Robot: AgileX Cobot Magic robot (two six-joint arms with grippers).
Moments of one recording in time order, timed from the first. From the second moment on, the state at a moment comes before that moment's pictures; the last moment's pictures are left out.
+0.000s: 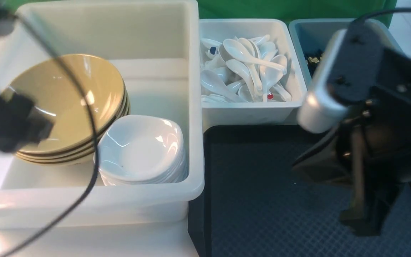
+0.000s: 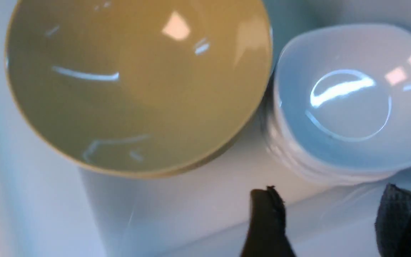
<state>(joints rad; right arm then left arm) 0.76 1.10 -1.14 0.12 0.96 -0.26 -0.18 0.92 -0.98 -0.02 1.03 0.14</state>
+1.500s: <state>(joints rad) 0.76 0.54 -0.53 0.11 0.16 -0.26 -0.18 0.25 -0.42 0.03 0.56 0.01</state>
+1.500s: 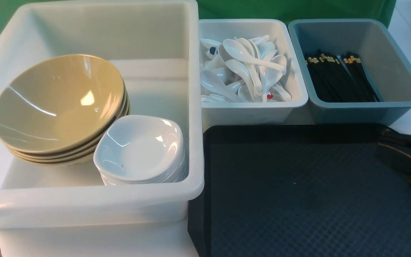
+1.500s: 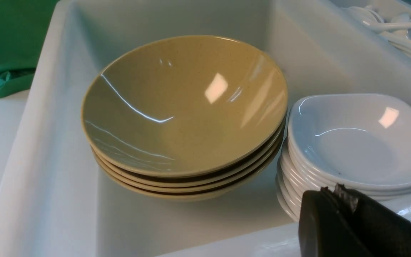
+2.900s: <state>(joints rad) 0.04 -0.01 0.03 -0.15 0.31 0.14 -0.18 0.25 -0.42 0.03 0.57 0.01</state>
